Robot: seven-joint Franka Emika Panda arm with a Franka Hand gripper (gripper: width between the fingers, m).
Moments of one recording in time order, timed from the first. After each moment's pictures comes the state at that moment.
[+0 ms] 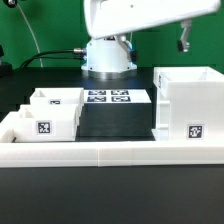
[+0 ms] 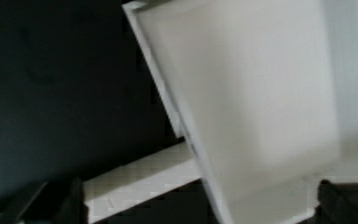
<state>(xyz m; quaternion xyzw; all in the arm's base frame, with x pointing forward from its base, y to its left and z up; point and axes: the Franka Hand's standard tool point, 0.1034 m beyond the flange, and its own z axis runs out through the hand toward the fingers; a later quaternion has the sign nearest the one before) 0.578 0.023 0.147 -0.98 0.15 -0.07 0.12</state>
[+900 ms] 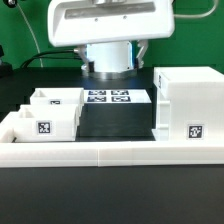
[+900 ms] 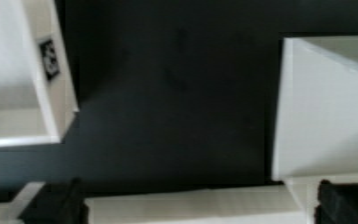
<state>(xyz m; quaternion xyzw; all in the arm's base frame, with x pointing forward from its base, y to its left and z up) 0.538 -0.043 0.105 -1.00 0.00 -0.07 0.02</state>
